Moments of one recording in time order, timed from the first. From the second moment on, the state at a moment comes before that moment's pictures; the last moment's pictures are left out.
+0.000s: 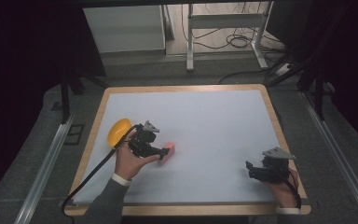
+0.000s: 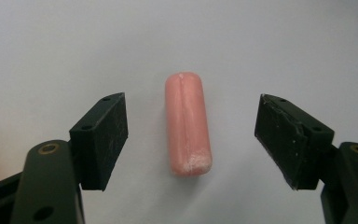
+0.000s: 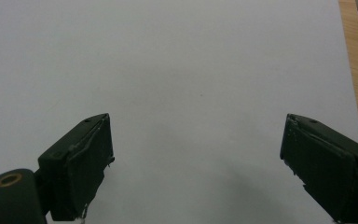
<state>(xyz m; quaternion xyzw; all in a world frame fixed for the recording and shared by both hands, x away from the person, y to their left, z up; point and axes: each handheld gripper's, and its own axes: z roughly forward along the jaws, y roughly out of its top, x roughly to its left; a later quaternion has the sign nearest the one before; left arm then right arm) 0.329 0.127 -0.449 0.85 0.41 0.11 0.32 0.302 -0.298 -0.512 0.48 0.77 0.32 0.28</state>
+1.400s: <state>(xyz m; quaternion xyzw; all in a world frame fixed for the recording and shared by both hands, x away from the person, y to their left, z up) 0.354 0.099 -0.501 0.86 0.44 0.08 0.25 0.304 -0.297 -0.516 0.49 0.77 0.31 0.28</state>
